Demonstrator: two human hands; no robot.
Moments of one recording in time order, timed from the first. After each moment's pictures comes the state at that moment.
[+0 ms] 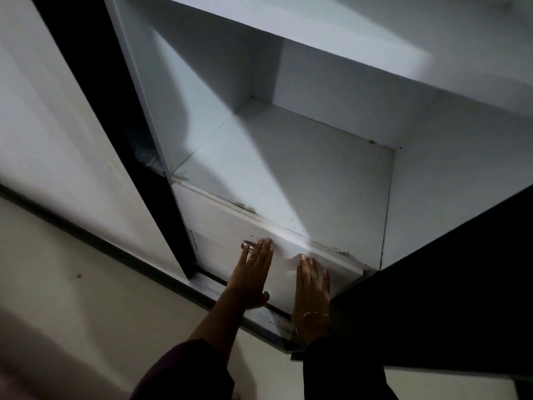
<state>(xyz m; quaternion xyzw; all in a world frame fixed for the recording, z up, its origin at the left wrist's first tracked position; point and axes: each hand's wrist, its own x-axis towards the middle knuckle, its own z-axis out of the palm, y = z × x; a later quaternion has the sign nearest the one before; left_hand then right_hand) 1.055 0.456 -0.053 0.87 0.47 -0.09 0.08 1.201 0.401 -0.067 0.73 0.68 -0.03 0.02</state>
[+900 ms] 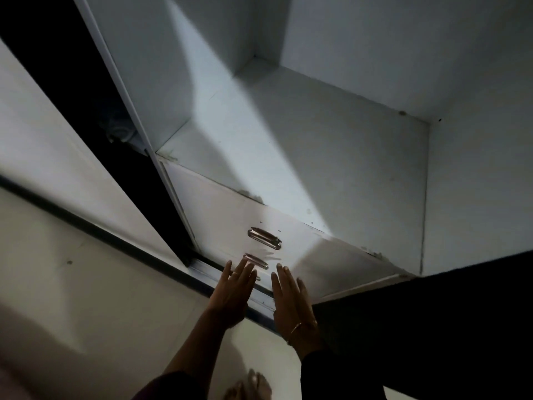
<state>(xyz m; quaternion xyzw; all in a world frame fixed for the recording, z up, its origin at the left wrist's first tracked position) 1.019 0.455 -0.130 0.88 0.45 -0.12 0.08 1.170 0.414 -0.119 0.64 0.75 -0.11 0.10</state>
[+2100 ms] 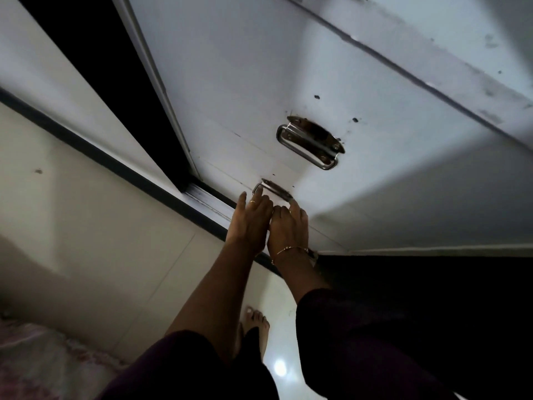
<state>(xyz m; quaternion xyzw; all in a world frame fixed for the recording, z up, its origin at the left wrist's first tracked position) 1.051 0.492 -0.295 0.83 0.52 -0.15 0.10 1.136 0.477 -0.297 0.68 0.73 -0.03 0.01</state>
